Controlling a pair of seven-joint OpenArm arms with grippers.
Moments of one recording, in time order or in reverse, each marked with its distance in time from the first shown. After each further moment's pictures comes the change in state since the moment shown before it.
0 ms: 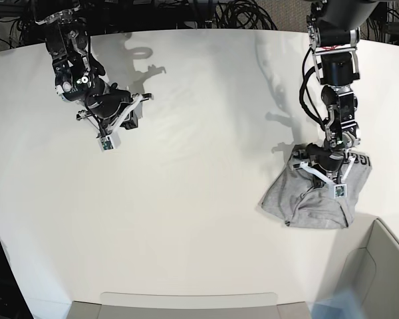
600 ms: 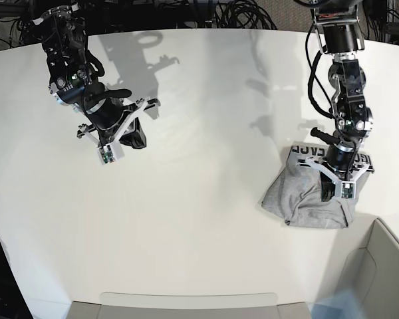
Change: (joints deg) left arm 13.6 -0.2 -0.8 37.4 1.8 -3.7 4.5; right arm 0.5 0.3 0.1 14.4 -0.2 0.0 0.3
